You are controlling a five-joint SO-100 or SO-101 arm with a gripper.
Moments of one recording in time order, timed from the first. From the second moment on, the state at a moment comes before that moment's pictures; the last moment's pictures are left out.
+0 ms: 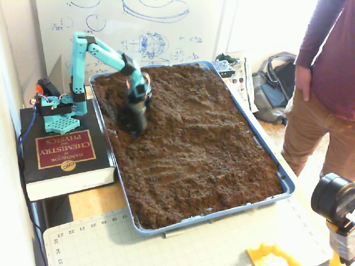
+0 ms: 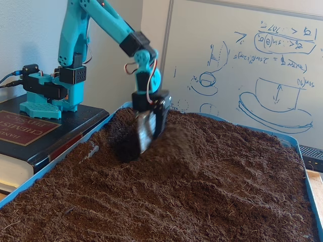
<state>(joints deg) 0.3 88.3 118.9 34.5 -3.2</state>
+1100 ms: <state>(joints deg) -30.1 99.5 133.0 43.7 25.0</state>
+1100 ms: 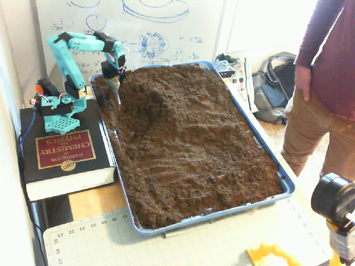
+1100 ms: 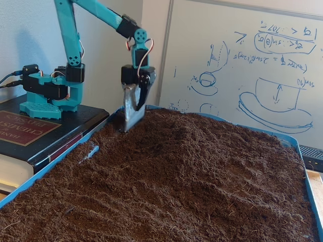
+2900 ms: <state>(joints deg) -13.4 118.7 137.2 30.8 21.0</state>
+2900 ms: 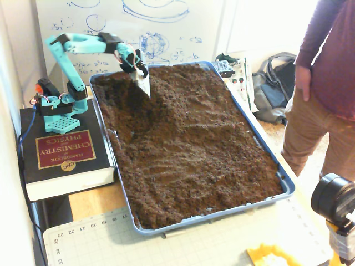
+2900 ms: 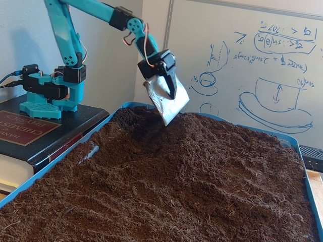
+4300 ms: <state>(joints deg) 18.5 81.8 131.6 29.5 -25.9</state>
